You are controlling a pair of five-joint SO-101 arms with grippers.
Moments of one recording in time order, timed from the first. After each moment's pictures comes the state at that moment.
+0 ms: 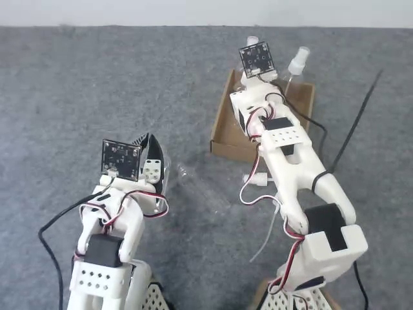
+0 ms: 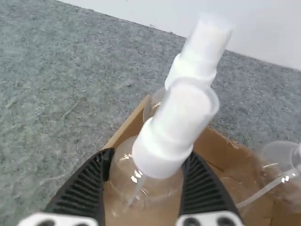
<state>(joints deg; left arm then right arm) 4.3 -83.7 80.2 39.3 2.7 -16.1 8.9 21.3 12.1 6.5</state>
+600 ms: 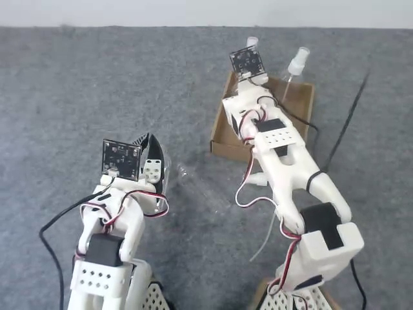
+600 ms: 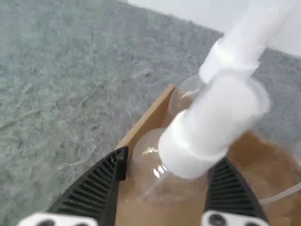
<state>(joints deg) 4.3 -83.7 80.2 39.3 2.8 -18.5 9.1 21.3 14.5 6.4</state>
